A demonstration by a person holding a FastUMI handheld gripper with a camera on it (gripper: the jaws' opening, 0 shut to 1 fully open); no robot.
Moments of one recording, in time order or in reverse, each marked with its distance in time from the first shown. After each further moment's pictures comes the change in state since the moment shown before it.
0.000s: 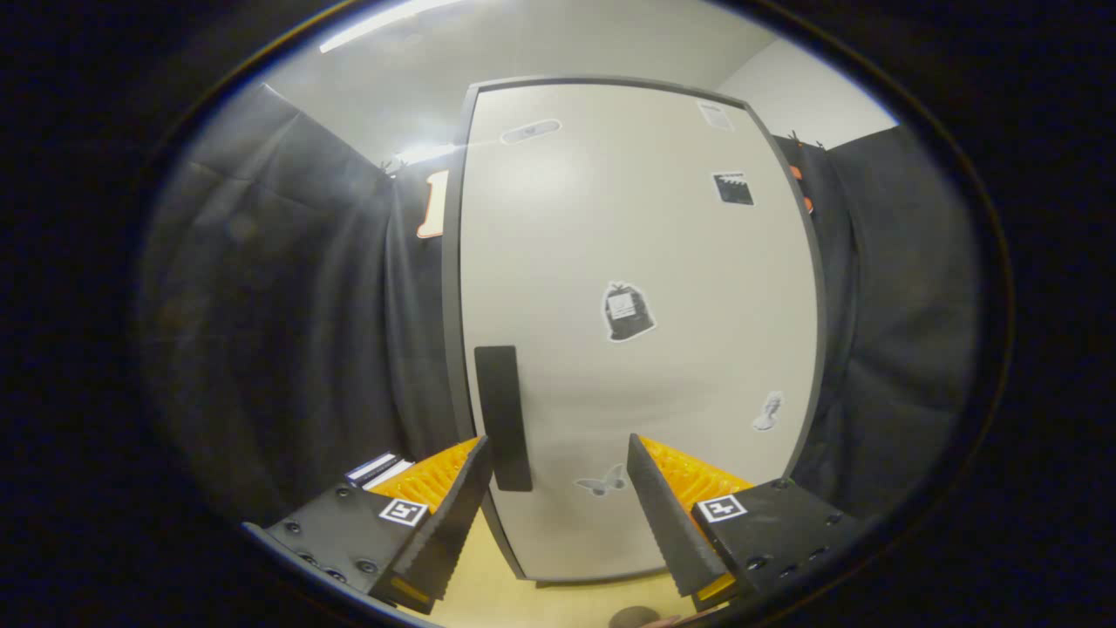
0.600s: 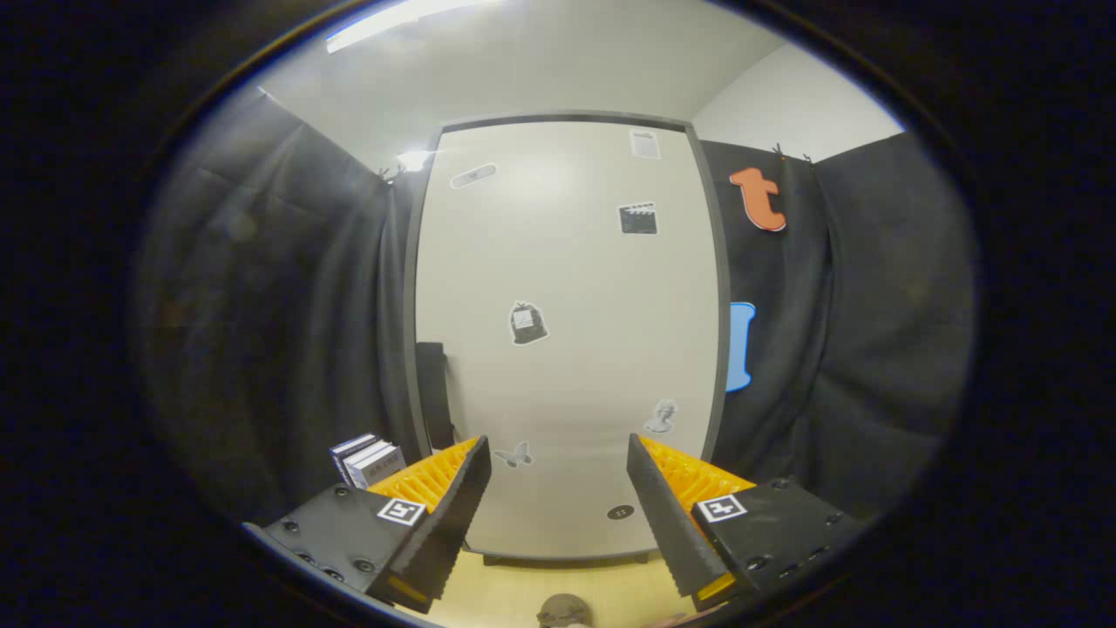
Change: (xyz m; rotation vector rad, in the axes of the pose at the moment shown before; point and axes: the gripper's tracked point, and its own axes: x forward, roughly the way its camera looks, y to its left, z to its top) arm -0.085 -0.098 0.023 -0.072 -0.011 0.017
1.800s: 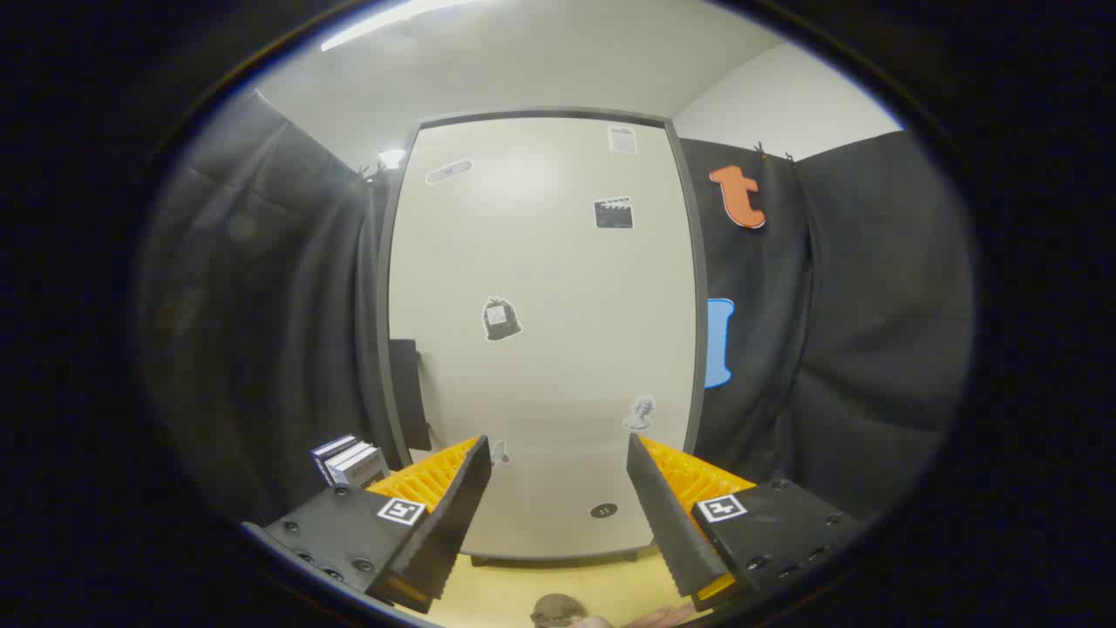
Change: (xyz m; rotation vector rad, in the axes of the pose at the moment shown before) arm -0.001 -0.028 -0.004 0.024 -0.004 -0.080
